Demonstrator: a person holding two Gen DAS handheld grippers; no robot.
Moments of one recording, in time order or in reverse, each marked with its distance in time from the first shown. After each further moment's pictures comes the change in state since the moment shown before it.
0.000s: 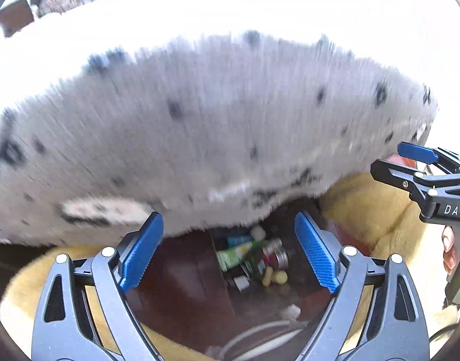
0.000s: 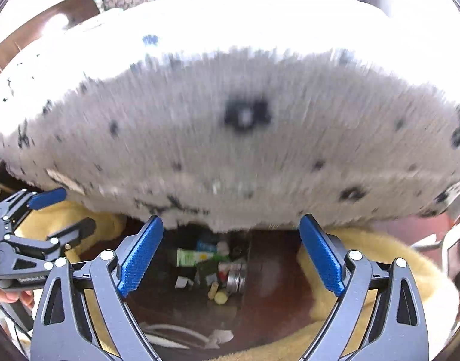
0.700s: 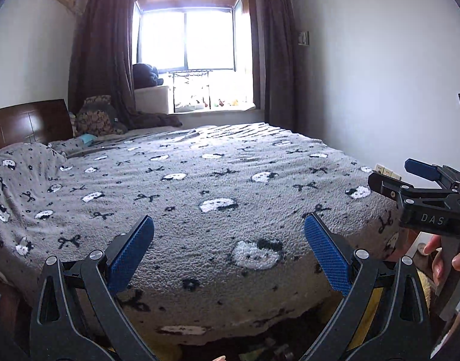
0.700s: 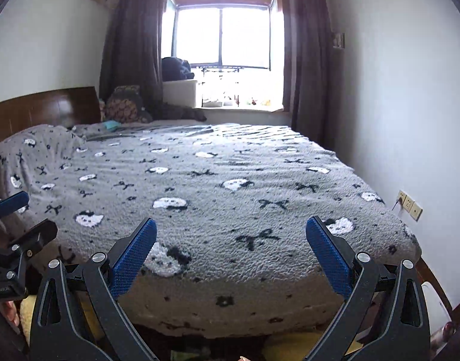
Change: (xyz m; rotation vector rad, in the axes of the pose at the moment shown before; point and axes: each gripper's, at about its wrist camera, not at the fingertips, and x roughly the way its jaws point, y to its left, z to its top) left arm -0.236 -0.037 0.078 0.055 -0.618 0.120; right arm -0.221 0.027 0.078 -0.009 -0.602 -0.150
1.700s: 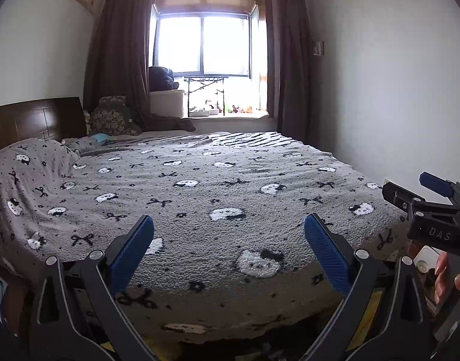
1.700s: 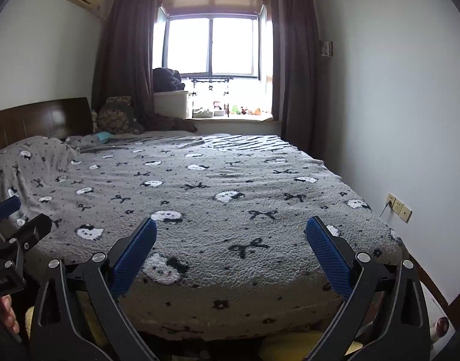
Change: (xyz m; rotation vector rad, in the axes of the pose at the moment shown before) left arm -0.022 0.007 0.013 -0.054 -0.009 0.041; right arm -0.025 0.000 0.010 0.016 -0.026 -0.034
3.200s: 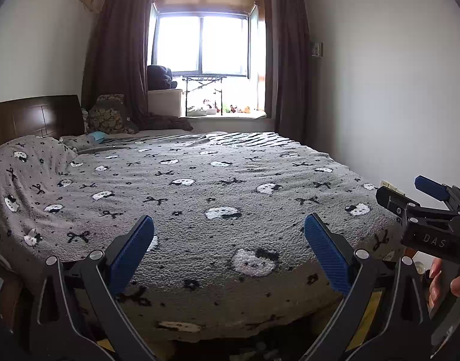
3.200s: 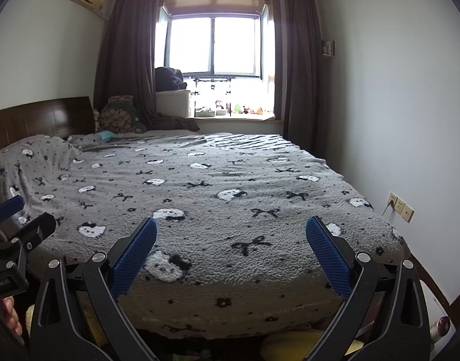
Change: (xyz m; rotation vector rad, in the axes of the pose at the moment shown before) left arm 0.001 -0.002 -0.003 -0.011 0.001 -0.013; right arm -0.001 0.002 -0.003 -0.004 0.006 0.008
